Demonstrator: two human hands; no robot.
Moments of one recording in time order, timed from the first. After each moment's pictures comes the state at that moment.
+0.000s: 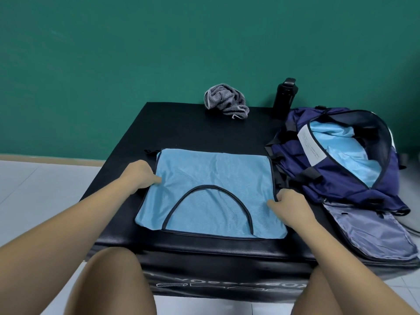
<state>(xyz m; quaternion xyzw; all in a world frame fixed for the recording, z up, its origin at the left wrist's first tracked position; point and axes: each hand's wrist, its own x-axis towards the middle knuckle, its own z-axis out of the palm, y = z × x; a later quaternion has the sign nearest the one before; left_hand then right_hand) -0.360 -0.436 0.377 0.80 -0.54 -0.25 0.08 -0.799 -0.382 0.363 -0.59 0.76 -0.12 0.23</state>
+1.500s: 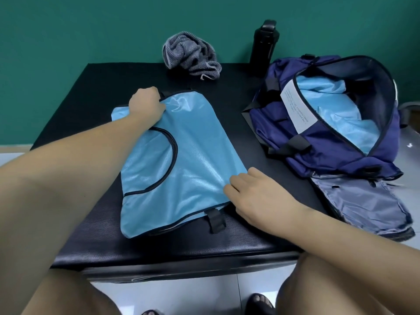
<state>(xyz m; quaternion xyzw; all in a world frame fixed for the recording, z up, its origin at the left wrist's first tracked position) -0.474 -0.650 0.346 0.74 -0.65 -0.02 0.17 -0.791 -0.374 0.358 -0.93 0.36 0.00 -0.12</state>
